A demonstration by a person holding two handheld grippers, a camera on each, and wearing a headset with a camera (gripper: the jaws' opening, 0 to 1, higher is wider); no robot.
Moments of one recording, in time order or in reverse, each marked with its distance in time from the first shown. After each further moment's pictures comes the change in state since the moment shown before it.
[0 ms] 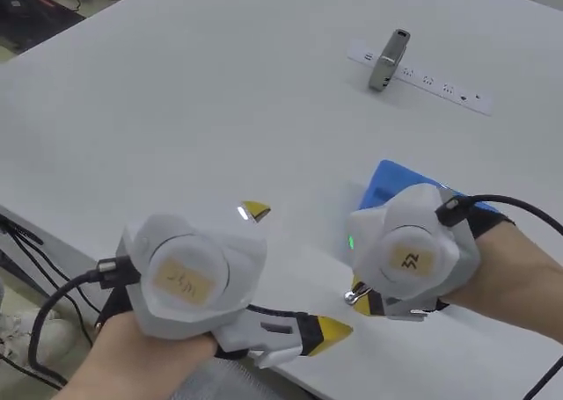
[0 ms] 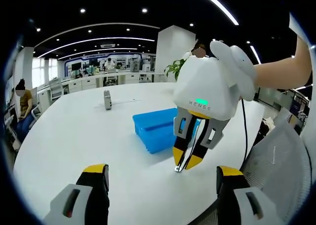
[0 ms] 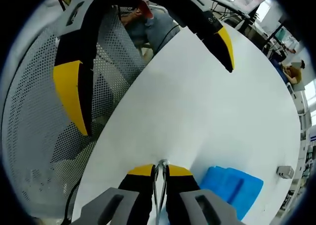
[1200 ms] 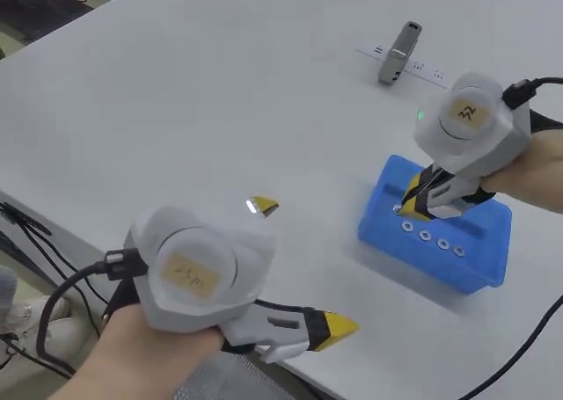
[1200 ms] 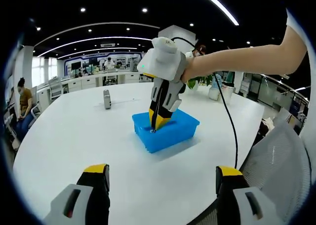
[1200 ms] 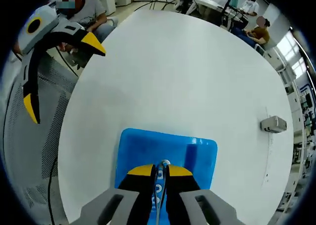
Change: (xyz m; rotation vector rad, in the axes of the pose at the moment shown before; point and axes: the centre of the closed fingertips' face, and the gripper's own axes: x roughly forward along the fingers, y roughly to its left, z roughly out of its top) left arm 0.000 -0.001 0.000 -0.004 0.005 -0.006; right arm -0.024 -0.109 -0.060 0.322 -0.003 -0.107
